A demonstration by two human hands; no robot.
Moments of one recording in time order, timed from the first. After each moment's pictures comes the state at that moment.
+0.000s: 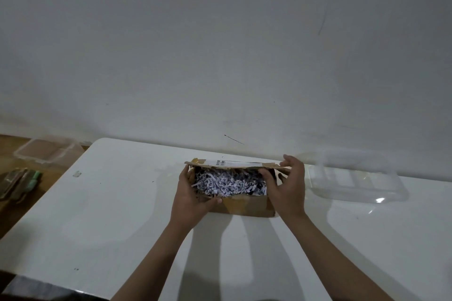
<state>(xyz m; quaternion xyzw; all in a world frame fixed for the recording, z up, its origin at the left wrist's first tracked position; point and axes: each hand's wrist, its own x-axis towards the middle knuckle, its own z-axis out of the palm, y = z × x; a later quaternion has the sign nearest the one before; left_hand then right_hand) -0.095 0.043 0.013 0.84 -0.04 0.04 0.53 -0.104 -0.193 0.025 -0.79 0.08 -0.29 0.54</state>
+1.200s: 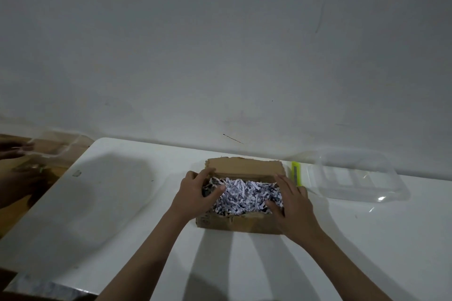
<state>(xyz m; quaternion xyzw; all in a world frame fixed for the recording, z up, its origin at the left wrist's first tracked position) -0.083 0.036 0.036 0.94 -0.09 -0.03 0.32 -0.148 -0.216 0.024 -0.97 0.00 -0.08 0.24</state>
